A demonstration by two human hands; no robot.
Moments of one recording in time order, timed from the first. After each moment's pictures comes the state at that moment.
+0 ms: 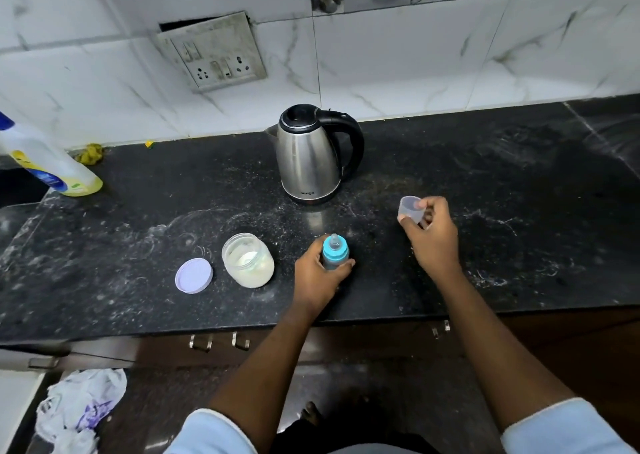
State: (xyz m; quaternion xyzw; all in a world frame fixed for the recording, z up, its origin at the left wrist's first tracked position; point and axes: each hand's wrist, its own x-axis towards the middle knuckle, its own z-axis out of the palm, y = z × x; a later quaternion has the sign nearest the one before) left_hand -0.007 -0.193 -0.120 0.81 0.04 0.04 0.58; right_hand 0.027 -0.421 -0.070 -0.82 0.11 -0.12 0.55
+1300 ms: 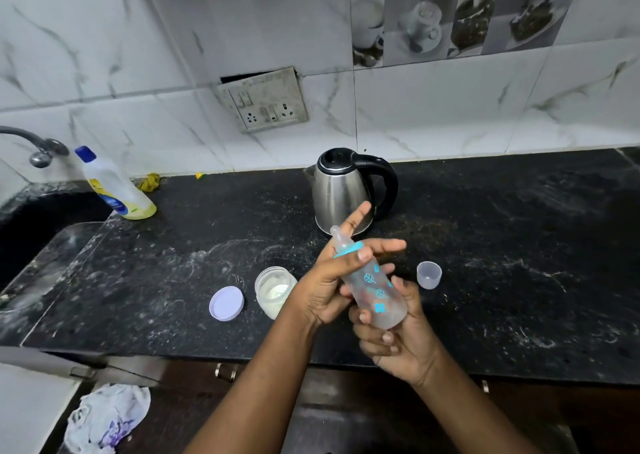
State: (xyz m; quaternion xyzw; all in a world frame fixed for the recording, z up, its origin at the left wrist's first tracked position) left_hand 0.003 -0.183 0.020 0.46 -0.14 -0.20 0.85; right_hand -0.037 -0.330 -0.022 -0.15 -0.05 0.43 0.89
